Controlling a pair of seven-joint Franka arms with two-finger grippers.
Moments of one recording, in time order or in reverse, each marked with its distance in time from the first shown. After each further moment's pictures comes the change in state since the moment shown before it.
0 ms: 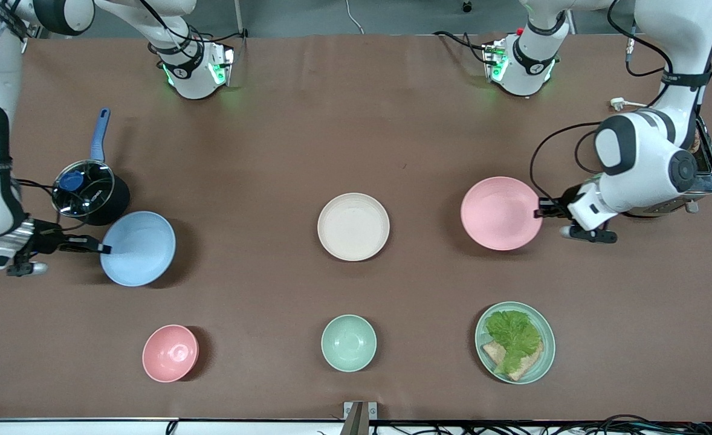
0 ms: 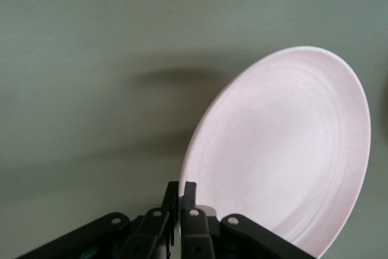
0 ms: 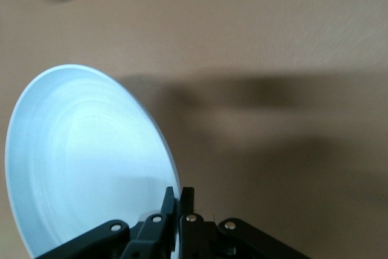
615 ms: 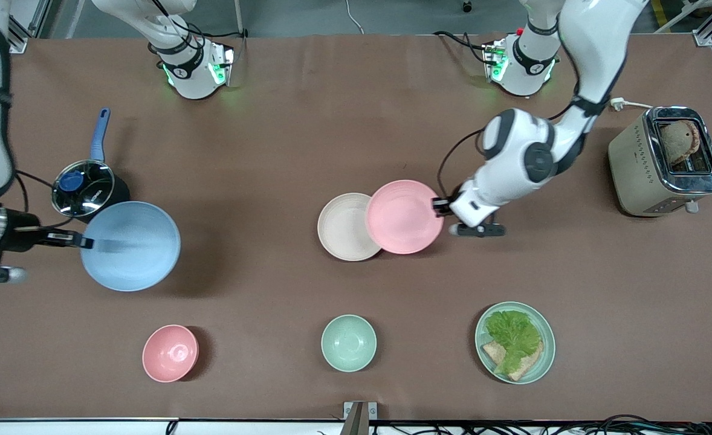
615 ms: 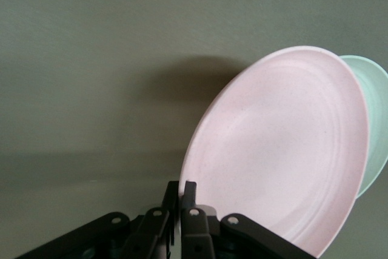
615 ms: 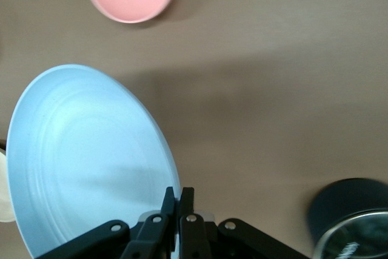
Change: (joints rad) left arm -0.018 0.229 -0.415 0.083 0.188 0.300 -0.675; right arm 0.084 -0.221 0.255 0.090 -0.346 -0.071 0.646
